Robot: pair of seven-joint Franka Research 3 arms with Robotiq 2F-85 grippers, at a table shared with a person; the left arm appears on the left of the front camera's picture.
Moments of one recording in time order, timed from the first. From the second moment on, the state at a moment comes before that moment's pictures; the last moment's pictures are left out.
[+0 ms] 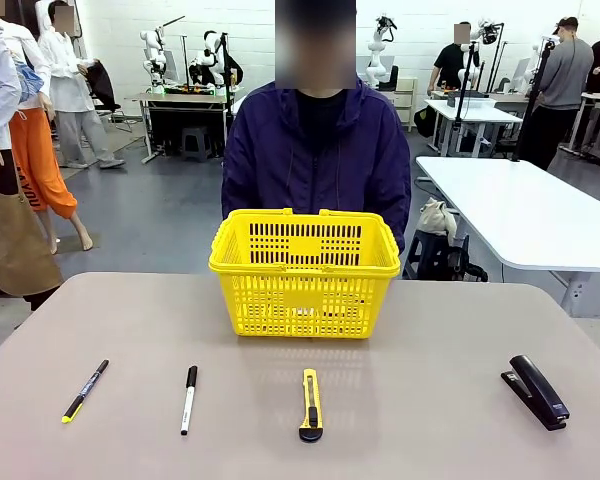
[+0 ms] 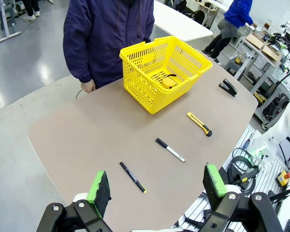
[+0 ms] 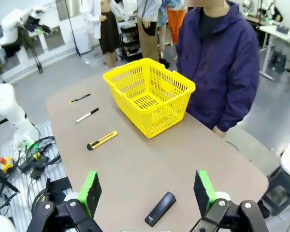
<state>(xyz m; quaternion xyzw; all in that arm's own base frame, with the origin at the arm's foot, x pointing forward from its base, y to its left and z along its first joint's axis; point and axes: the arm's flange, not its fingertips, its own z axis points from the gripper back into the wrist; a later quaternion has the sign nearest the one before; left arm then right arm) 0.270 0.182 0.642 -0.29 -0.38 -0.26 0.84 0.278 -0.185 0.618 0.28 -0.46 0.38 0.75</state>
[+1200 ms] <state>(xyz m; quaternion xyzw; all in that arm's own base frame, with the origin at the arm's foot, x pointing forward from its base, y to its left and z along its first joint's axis) 0.270 0.182 0.642 -0.29 -0.38 -0.26 0.84 0.273 -0.191 0.618 0.28 -0.46 0.37 0.76</state>
